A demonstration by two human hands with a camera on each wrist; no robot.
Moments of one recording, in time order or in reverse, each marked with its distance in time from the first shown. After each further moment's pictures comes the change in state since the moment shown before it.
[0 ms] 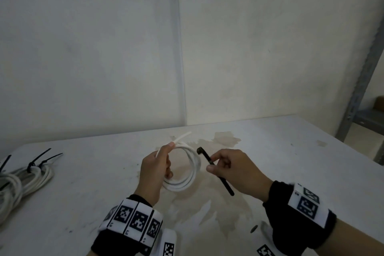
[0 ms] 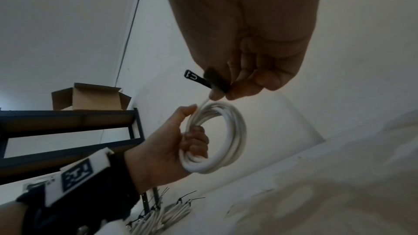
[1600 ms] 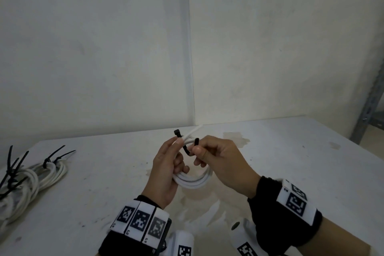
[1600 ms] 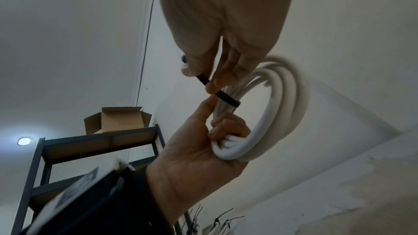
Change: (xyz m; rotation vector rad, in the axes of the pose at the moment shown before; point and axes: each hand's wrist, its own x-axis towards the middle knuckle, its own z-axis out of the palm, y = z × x) left_hand -0.015 0.007 0.000 -0.321 -0.216 0.077; right_hand 0.009 -0.049 0.026 0.481 0.016 -0.297
